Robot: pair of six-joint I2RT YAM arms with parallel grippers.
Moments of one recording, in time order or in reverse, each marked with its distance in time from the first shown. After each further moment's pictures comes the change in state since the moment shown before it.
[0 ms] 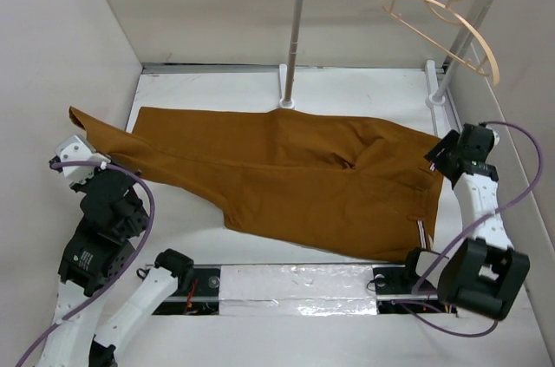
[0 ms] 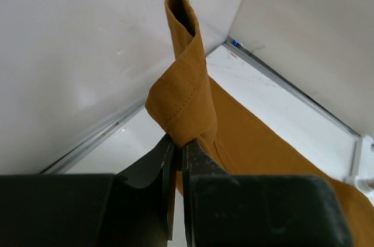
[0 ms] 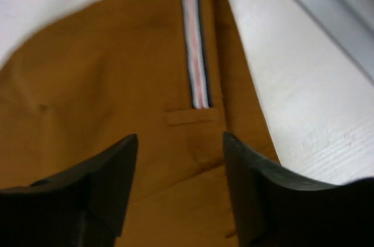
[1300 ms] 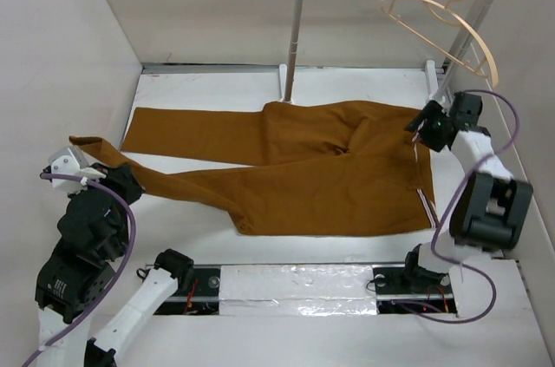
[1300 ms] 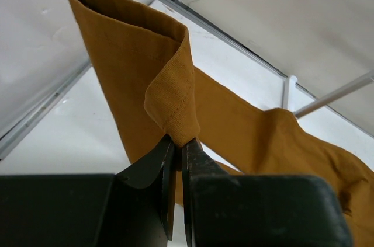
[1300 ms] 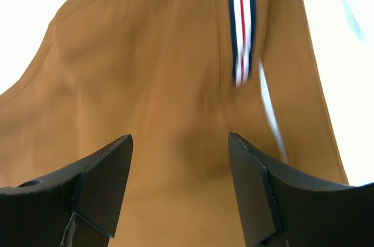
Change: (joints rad) left arm 0.000 -0.058 0.115 -0.239 0.315 -0.151; right arm 0.039 0.509 0.306 0.112 -0.360 -0.001
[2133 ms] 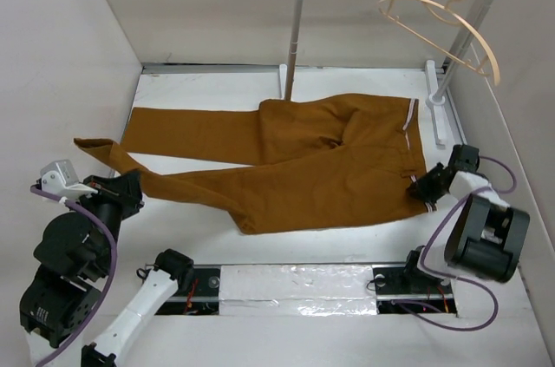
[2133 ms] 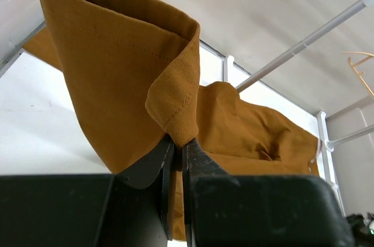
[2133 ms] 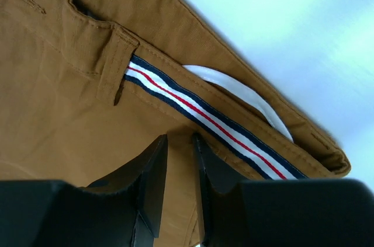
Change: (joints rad) left arm -0.003 -0.074 0.042 -0.028 0.229 -0.071; right arm -0.142 -0.273 -0.501 -0.089 0.051 0.160
